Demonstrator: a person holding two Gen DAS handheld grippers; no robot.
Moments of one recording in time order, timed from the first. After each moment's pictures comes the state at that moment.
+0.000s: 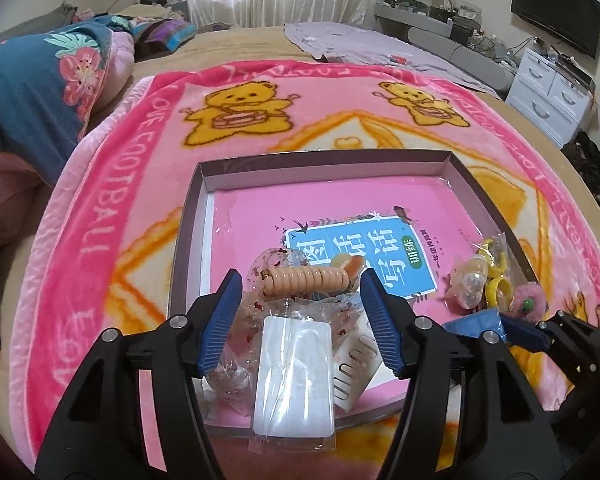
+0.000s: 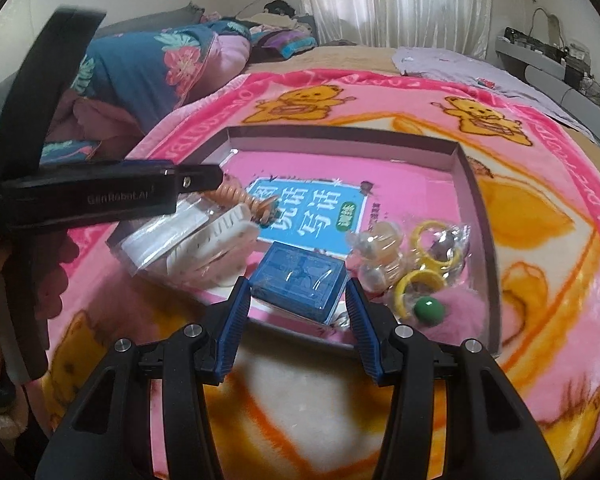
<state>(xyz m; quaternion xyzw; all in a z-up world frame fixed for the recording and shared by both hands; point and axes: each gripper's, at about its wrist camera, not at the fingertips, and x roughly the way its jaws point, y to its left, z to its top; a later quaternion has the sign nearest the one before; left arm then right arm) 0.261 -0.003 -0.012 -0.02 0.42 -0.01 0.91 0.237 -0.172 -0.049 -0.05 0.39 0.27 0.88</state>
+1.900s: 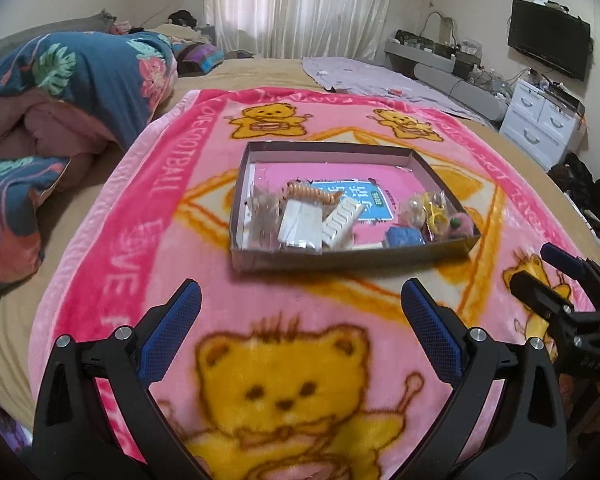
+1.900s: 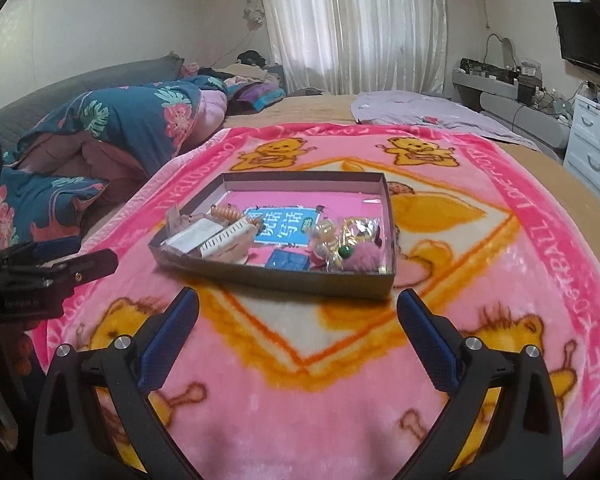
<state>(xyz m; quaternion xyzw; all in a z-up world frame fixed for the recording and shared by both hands) 0.089 -0.006 0.017 -0.05 0.36 0.02 0.93 0.123 -0.240 0.002 -0.01 0.31 0.21 0.93</state>
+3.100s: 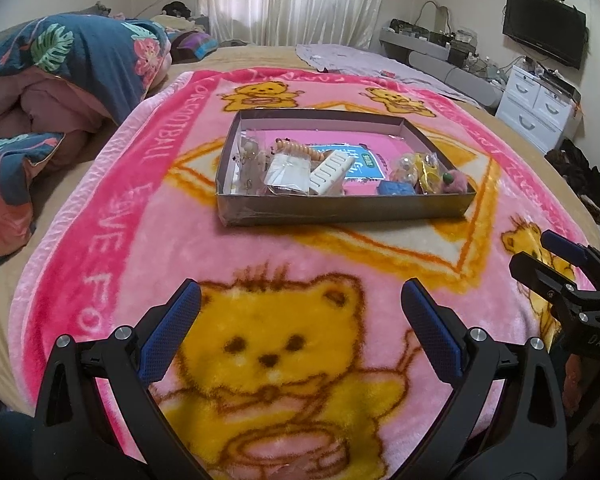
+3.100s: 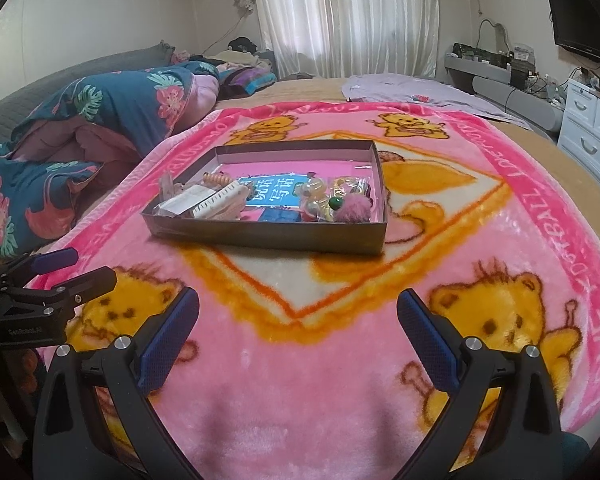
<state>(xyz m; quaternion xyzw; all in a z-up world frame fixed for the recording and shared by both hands) 0.072 -0.019 -0.014 -0.05 0.37 0.01 0.93 0.110 -0.247 -0.021 -0.01 0.34 0.20 0.92</state>
